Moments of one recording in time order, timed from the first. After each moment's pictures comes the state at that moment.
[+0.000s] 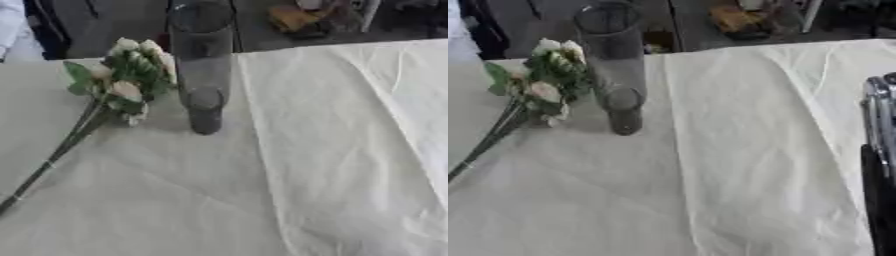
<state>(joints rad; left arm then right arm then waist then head) -0.20 1.07 0.08 -1.99 -0.12 0.07 0.32 -0.56 -0.41 -0.20 -1.99 0.15 -0.49 -0.73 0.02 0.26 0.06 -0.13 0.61</state>
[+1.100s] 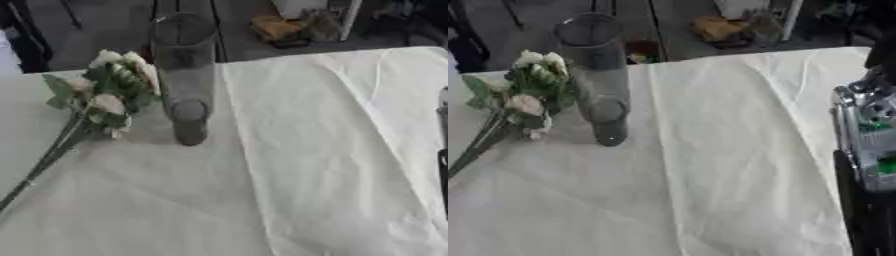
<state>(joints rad) -0.10 1.12 0.11 -1.99 -0.21 0.43 -0.03 -0.56 -0.41 -0.20 -1.99 0.15 -0.49 -0.73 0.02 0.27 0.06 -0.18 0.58</state>
